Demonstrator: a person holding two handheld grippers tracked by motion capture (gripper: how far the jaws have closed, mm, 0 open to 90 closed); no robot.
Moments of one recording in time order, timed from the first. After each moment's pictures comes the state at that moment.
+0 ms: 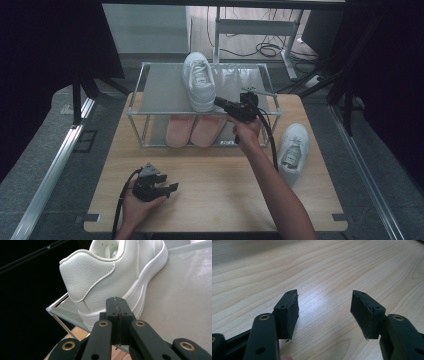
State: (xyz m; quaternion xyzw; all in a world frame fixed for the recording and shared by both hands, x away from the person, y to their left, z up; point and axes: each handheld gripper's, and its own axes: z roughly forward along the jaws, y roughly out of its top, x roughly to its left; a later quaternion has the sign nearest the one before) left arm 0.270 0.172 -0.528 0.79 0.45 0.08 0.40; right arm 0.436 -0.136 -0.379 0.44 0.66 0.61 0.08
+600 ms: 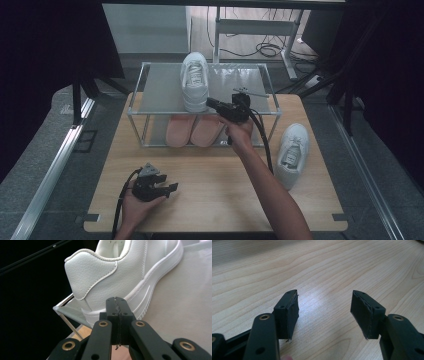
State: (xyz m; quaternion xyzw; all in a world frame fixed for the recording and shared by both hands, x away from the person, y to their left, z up) left arm 0.270 0.173 -0.527 0.79 0.45 0.08 0.40; right arm 0.432 -0.115 -0.380 0.43 0.66 0.62 0.07
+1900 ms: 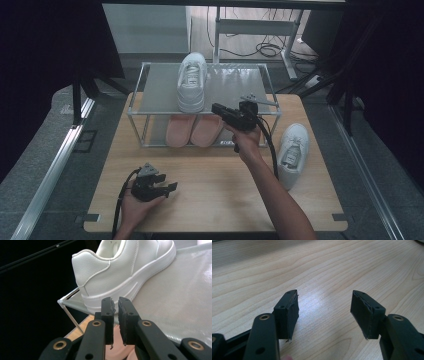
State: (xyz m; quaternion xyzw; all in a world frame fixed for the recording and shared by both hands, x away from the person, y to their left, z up) left arm 0.269 0.174 -0.526 0.79 0.46 0.08 0.40; right arm 0.407 -0.135 -0.382 0.41 0.66 0.62 0.08
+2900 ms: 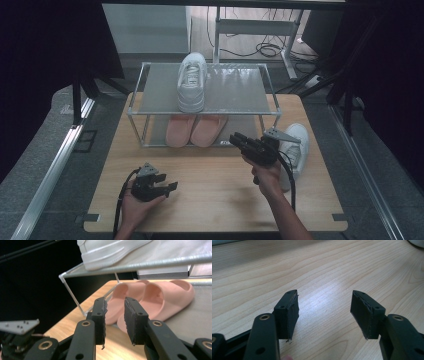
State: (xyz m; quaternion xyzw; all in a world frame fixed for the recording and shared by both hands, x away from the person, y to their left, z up) left arm 0.268 0.174 -0.523 0.79 0.46 0.08 0.40; right arm 0.330 -0.192 -0.429 0.41 0.66 0.62 0.10
